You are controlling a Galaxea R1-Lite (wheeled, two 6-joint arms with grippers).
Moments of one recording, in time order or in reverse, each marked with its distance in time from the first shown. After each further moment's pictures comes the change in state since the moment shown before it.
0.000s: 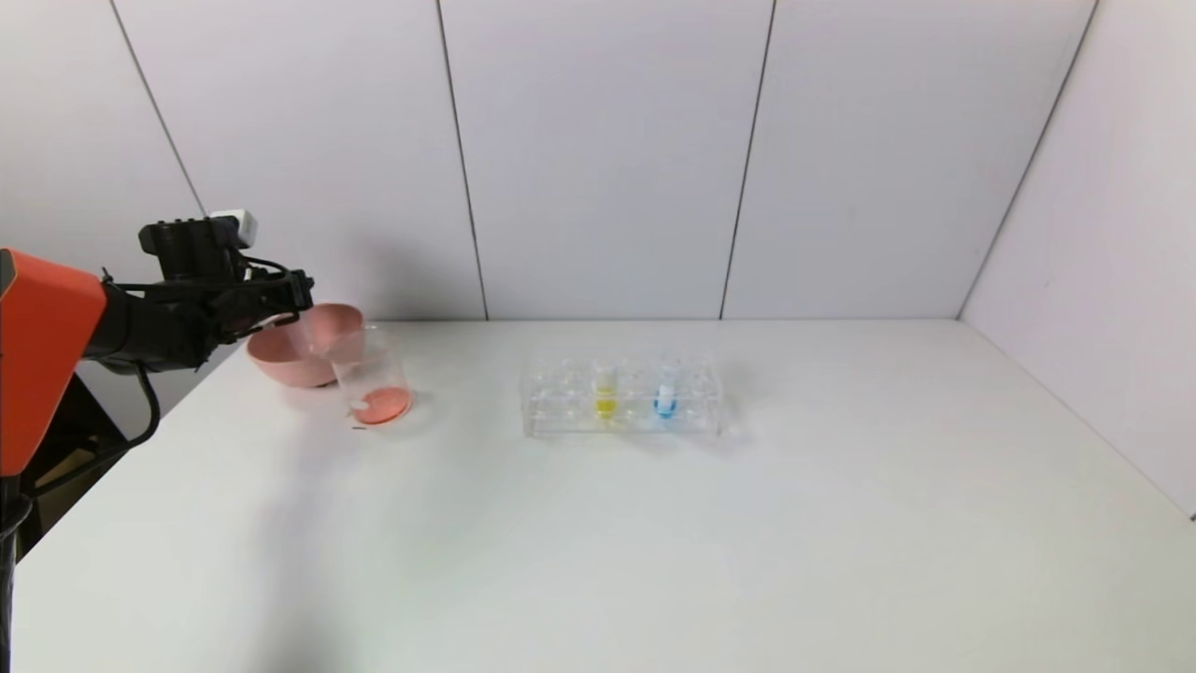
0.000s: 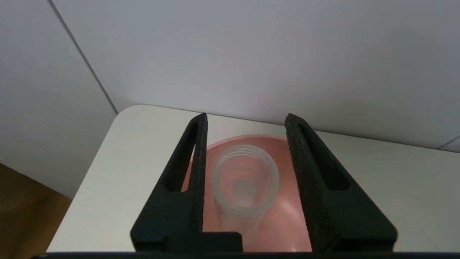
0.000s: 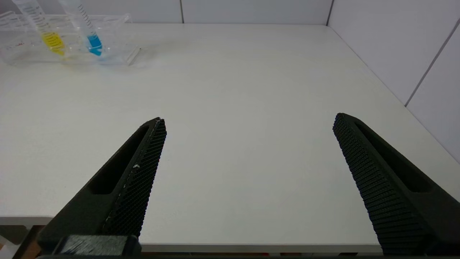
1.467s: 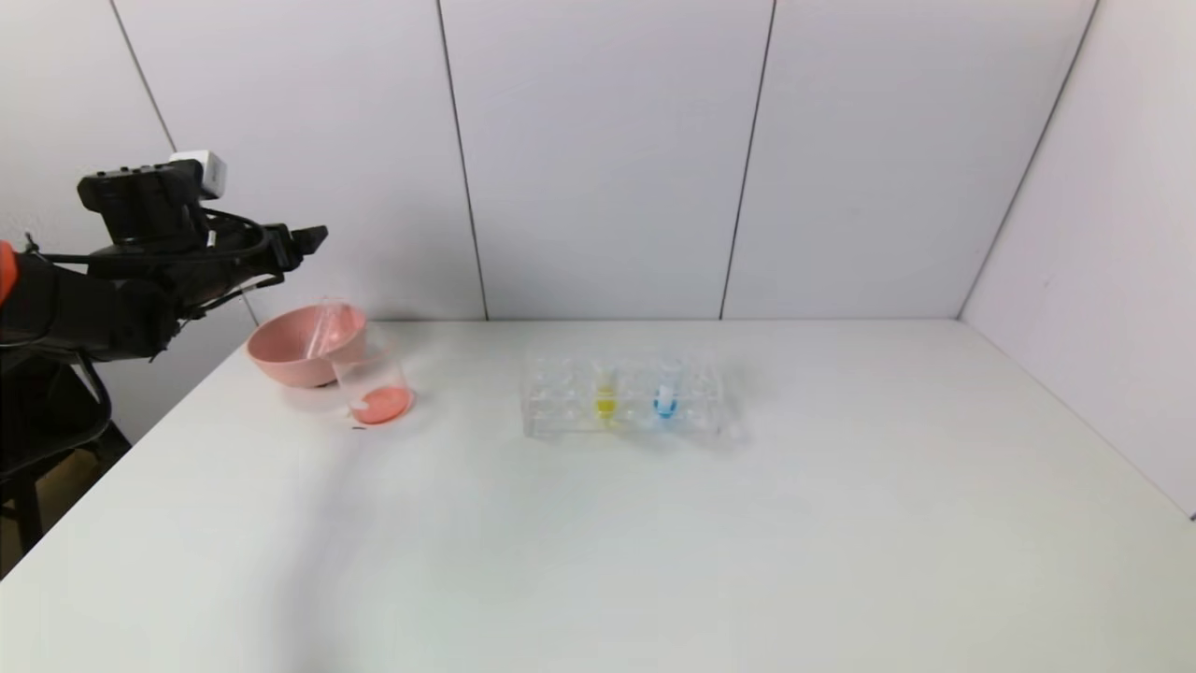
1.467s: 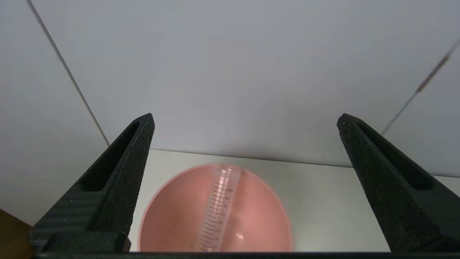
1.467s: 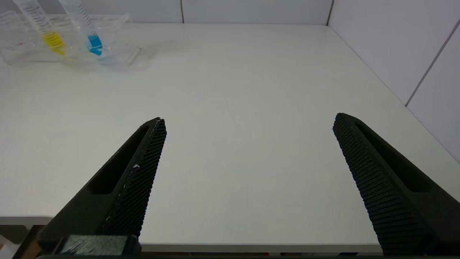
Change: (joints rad) left arm -0.047 -0.256 0.220 -0.125 -0.024 0.000; right arm 0.000 0.000 0.000 0.000 0.000 0.000
